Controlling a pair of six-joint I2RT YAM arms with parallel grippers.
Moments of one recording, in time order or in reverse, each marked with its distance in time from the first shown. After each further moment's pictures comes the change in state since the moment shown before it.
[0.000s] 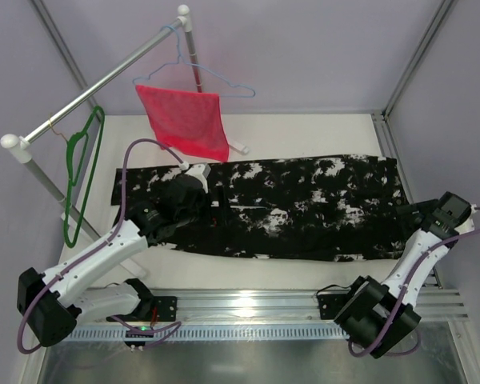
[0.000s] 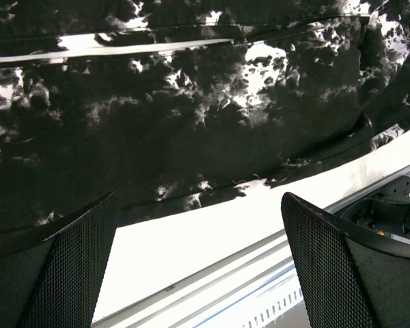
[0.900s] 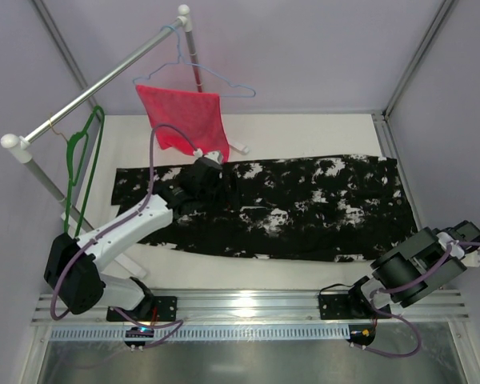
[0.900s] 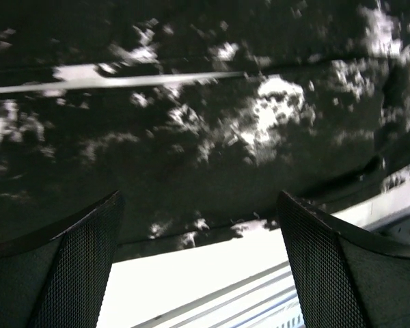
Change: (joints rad) left arm 0.018 0.278 0.154 0.018 -0.004 -0.020; right arm -0.339 0.404 -0.185 0.451 0.004 -0.005
